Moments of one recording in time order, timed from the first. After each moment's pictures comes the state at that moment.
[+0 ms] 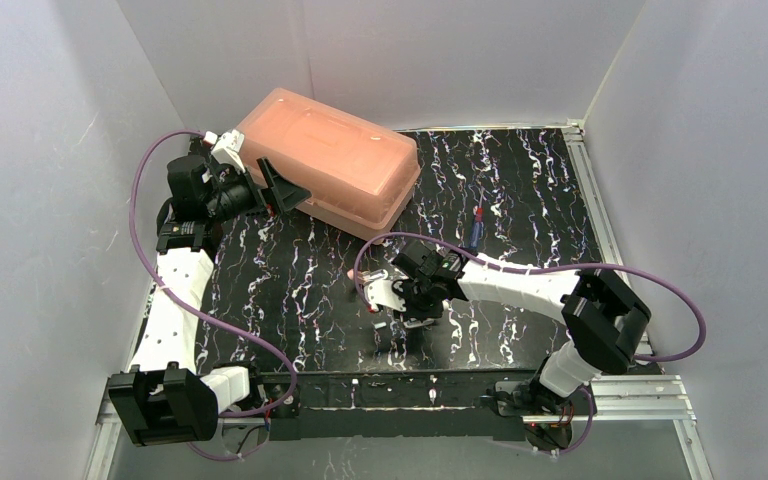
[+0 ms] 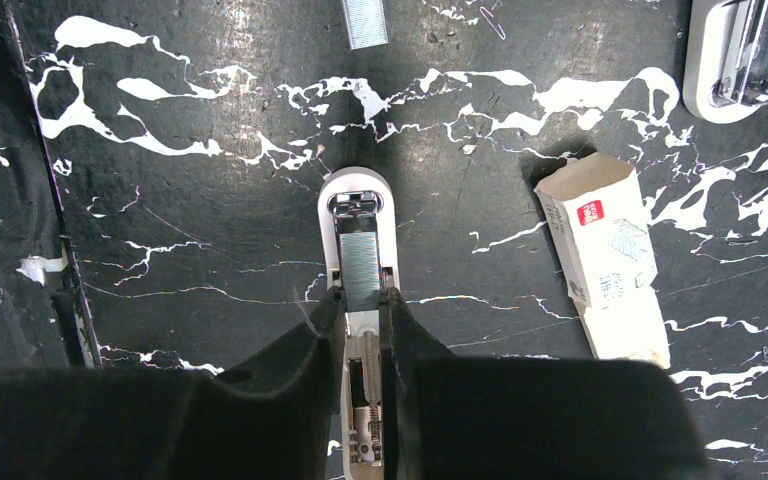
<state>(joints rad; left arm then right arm) 0.08 1.14 1.07 -0.34 0.79 -0.40 1.00 1.56 0.99 -0.66 -0.22 -0.74</state>
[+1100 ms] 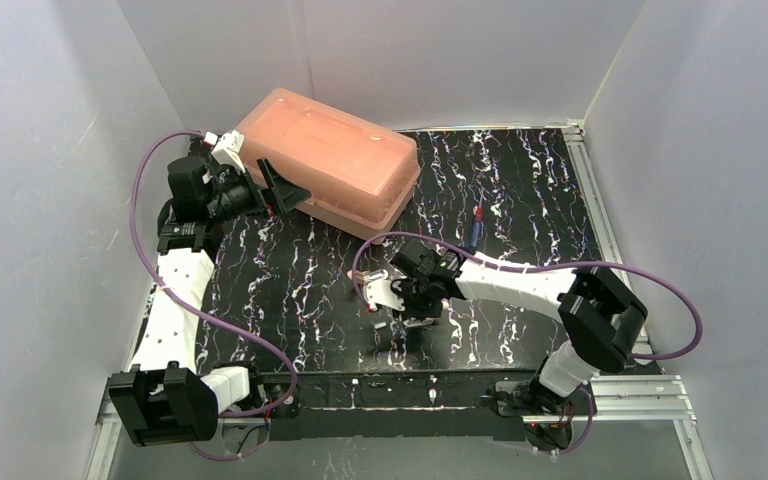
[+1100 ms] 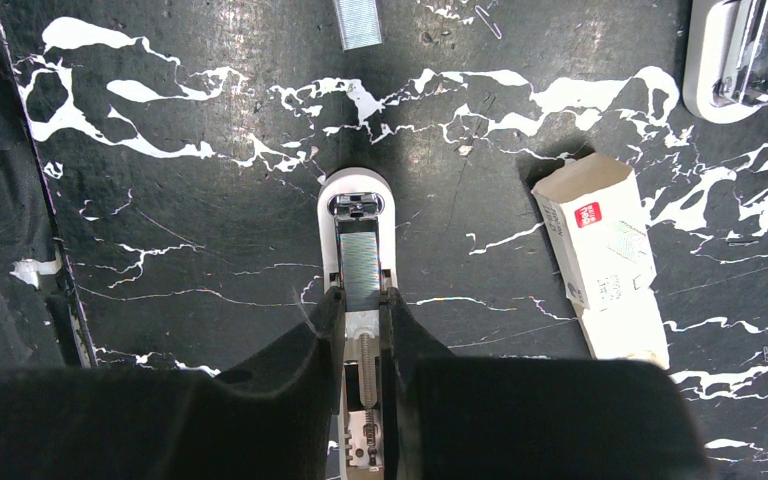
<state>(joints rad) 0.08 1.14 1.06 -0.32 0.79 -0.40 1.00 1.58 1.00 -0.66 -0.21 -0.73</state>
